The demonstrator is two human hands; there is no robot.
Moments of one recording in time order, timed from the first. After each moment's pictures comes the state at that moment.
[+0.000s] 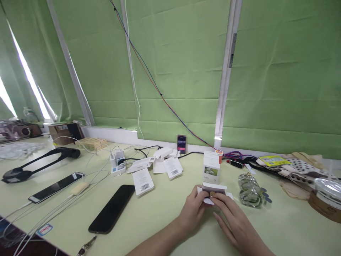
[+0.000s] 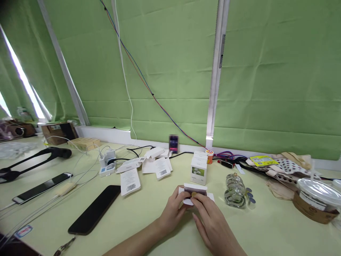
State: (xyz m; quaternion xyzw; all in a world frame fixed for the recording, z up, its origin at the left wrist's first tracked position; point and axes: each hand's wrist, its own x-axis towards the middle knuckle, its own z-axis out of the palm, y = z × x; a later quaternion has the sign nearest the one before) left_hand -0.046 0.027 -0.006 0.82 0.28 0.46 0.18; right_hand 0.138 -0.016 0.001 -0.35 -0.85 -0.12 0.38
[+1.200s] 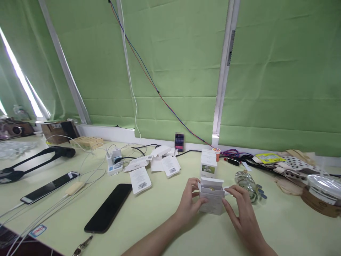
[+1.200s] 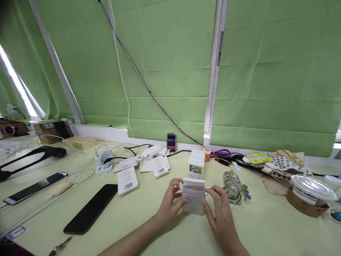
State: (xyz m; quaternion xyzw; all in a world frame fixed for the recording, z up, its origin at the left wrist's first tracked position) left_hand -0.041 0.032 -0.002 0.68 0.29 0.52 0.42; right_hand 0.155 -0.009 -0.008 -0.44 -0.73 -0.08 0.52
